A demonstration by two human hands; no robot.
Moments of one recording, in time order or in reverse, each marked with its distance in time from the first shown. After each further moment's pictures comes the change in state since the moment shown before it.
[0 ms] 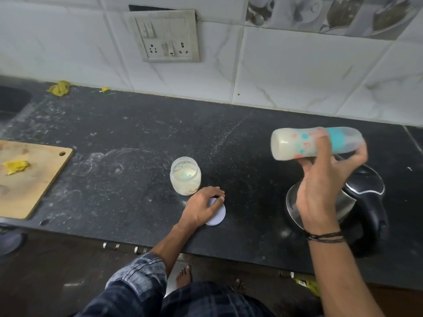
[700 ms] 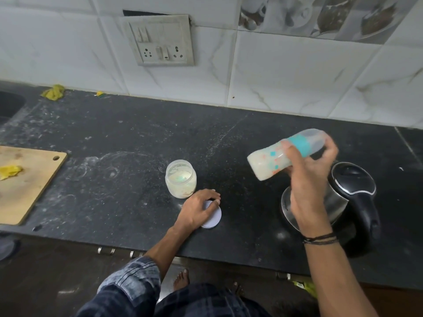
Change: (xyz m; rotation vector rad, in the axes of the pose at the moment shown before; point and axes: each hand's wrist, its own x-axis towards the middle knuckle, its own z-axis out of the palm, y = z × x) left_hand 0.000 -0.001 0.000 -0.001 -0.005 0.009; right_hand 0.000 0.008 -0.006 -0.133 -0.081 0.102
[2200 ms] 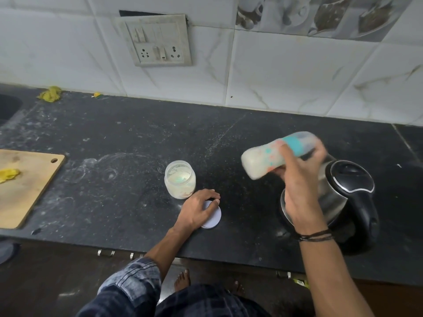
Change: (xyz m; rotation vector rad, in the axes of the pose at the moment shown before) left_hand -0.002 0.003 -0.002 0.013 0.014 -0.016; right_hand -0.002 0.005 0.008 -0.005 0.037 0.057
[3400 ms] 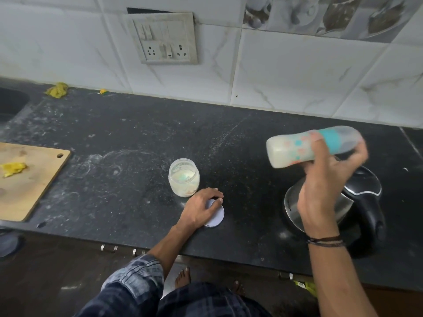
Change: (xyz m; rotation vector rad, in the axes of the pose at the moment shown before) left_hand 0.001 0.000 0.000 -0.007 -0.027 -0.013; right_hand -0.002 -0.014 -0.007 0.099 0.025 -0.202
